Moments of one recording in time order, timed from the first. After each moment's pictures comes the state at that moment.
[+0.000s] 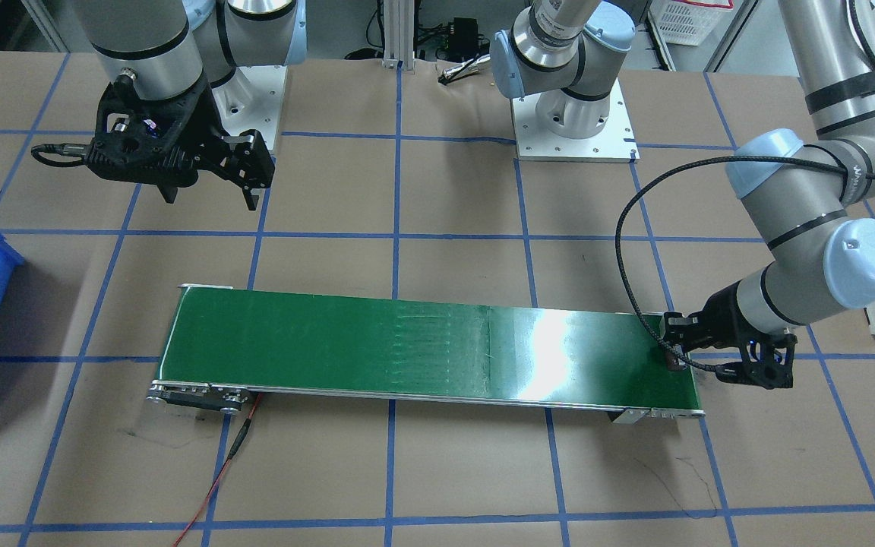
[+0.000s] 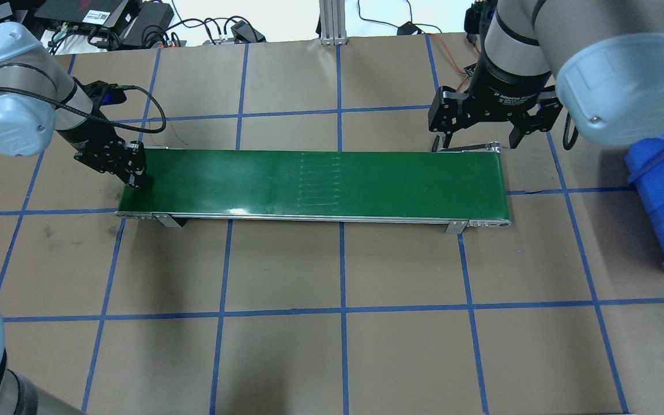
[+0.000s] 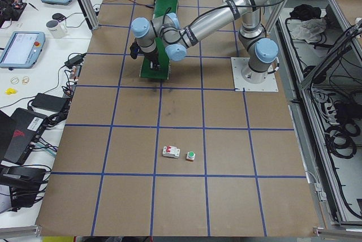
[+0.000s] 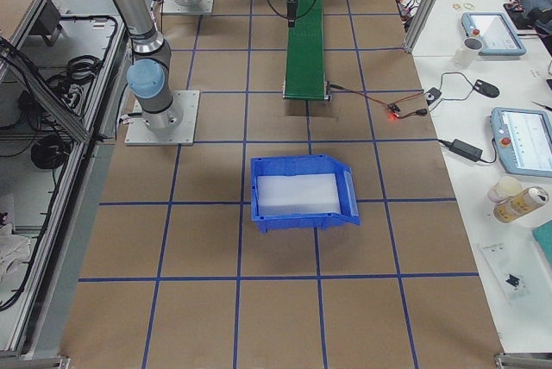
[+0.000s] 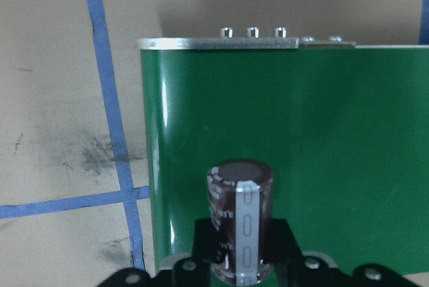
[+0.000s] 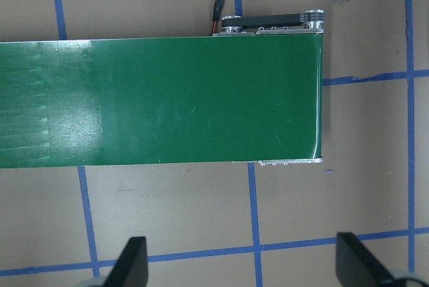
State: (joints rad) left arm -1.24 -1.93 -1.69 -1.26 1.50 0.40; right arm 1.66 -1.57 1.62 -1.64 -1.60 0.17
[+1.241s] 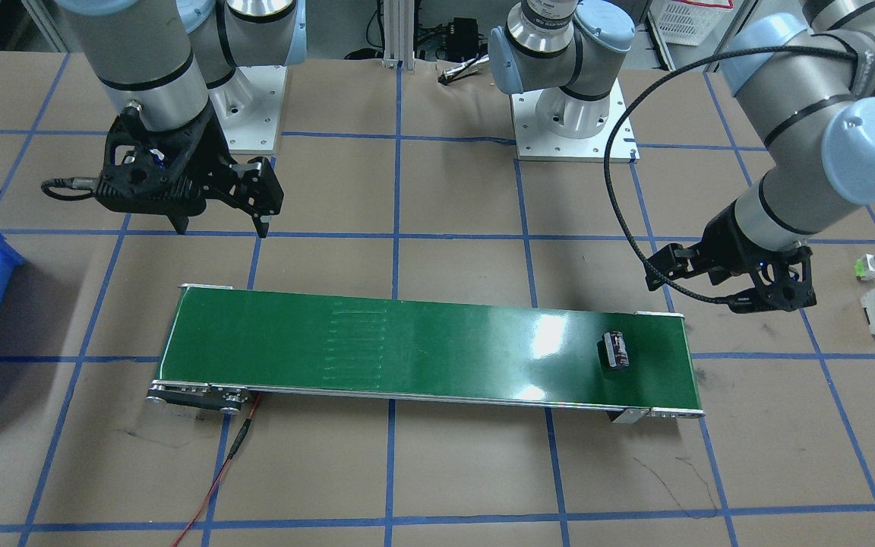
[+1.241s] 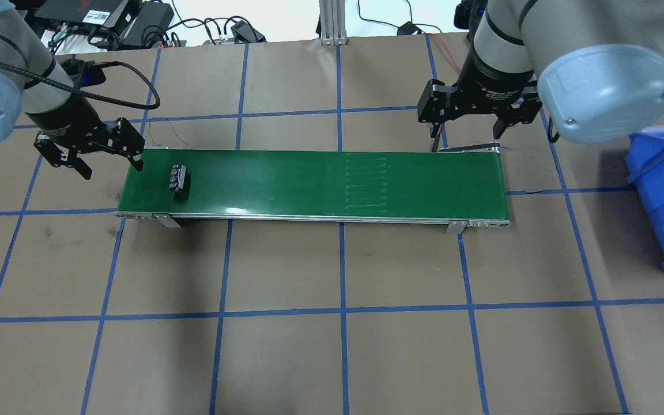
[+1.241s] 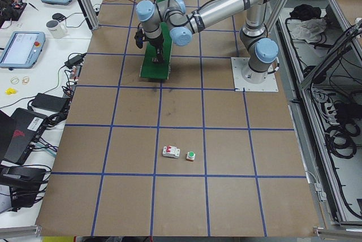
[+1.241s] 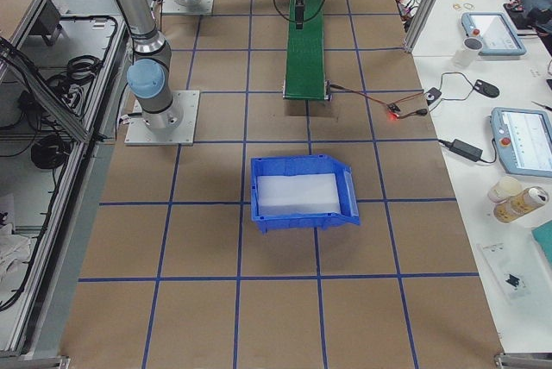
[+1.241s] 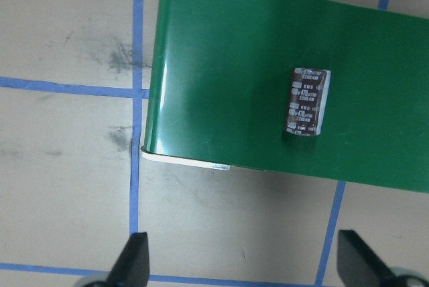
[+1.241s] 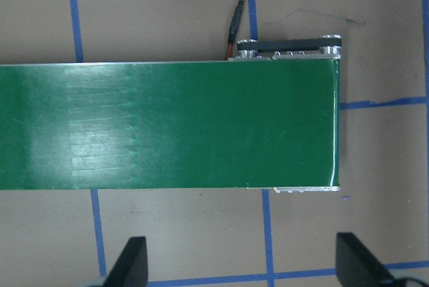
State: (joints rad) left arm -1.30 -1.72 -1.68 -1.43 1.58 0.16; right arm 1.66 -1.53 1.63 -1.75 -1.55 0.16
